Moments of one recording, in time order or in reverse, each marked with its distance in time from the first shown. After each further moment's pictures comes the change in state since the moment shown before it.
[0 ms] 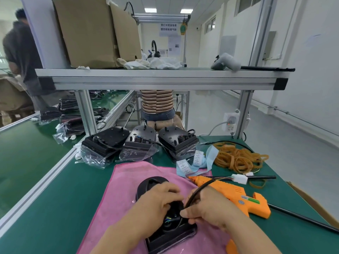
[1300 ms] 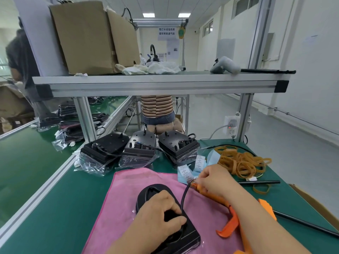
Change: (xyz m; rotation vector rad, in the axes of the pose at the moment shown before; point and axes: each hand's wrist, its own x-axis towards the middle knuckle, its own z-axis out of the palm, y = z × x) left_hand -0.003 0.006 0.005 -0.274 0.117 -0.219; right_hand 0.065 -0.009 -0.048 -0.421 0.404 -0.018
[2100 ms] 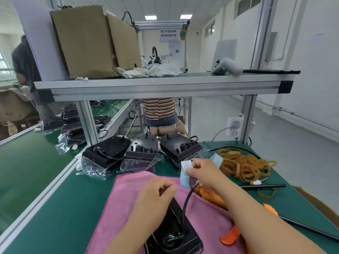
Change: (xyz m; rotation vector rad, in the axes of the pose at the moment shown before) left_hand 0.035 0.004 -0.007 -0.118 0.272 -0.205; right_hand 0.054 -0.002 0.023 0.339 0.005 -0.128
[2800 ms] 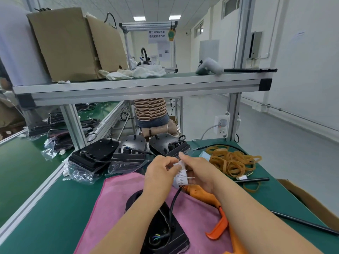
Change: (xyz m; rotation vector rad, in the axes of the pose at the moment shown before) left_hand 0.054 0.035 0.044 0.008 0.095 0.110; right_hand -0.024 -0.007 -0.025 0.579 -0.205 0.129
